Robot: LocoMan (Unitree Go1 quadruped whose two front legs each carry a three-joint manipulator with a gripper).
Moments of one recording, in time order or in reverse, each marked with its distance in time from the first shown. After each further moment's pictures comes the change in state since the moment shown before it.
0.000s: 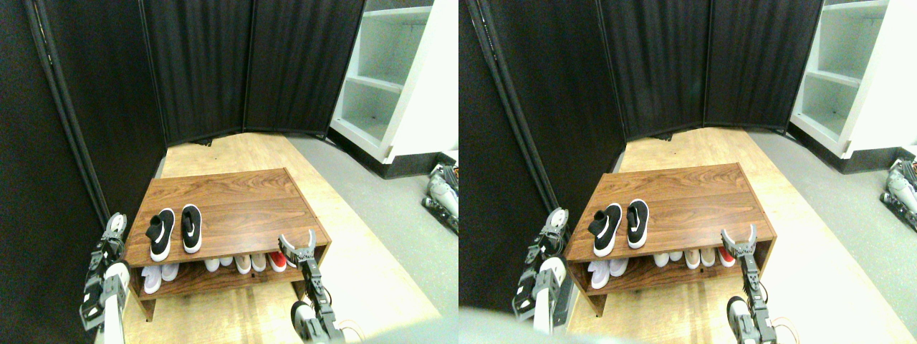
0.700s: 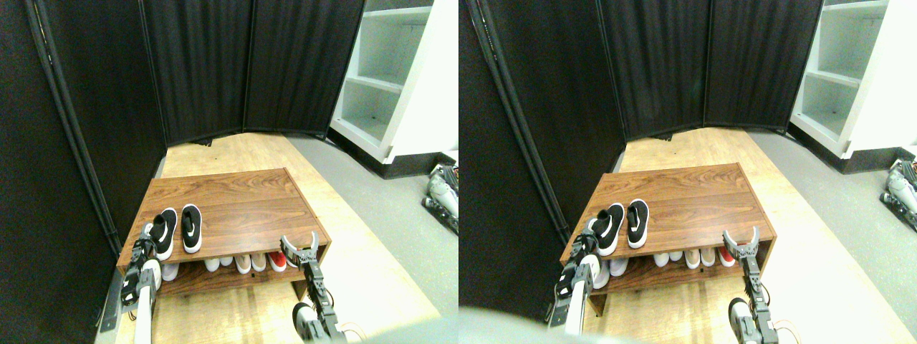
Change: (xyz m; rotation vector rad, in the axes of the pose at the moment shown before) right arm -0.003 -0.002 0.004 0.023 -0.010 -0.006; left arm 0.020 0.005 -0.075 -0.151 0.072 0.175
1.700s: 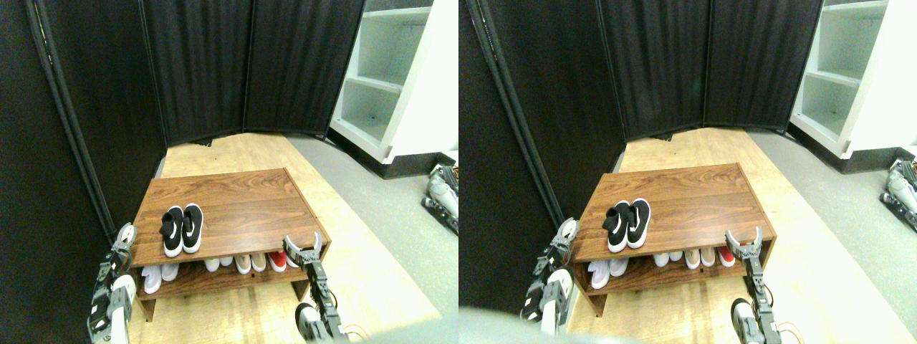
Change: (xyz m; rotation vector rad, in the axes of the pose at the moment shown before) right arm -0.002 0.001 0.005 0.024 -0.002 0.005; left arm -0.046 -0.006 0.057 0.081 0.012 -0.207
